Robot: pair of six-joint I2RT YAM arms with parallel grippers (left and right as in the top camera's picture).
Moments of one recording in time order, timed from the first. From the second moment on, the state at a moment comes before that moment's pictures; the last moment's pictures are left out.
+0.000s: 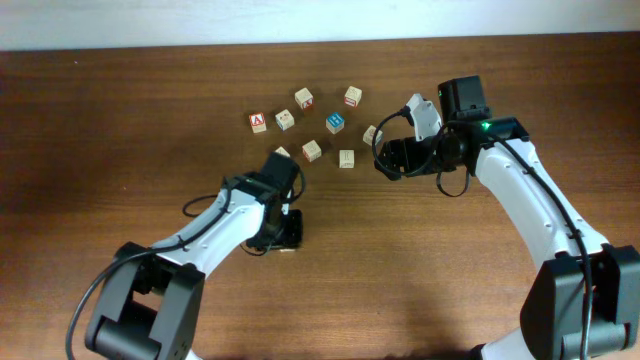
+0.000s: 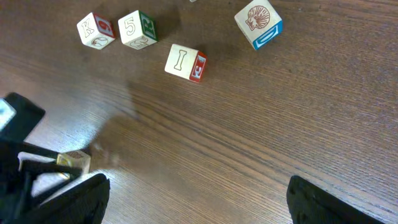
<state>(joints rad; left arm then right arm) -0.46 1.75 1.02 -0.77 0.14 -0.45 0.14 1.71 1.32 -0.78 -0.42 -0.01</state>
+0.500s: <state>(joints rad) -0.37 1.76 1.32 -0.71 0.02 -0.37 0.14 1.71 1.32 -0.78 -0.42 -0.01</state>
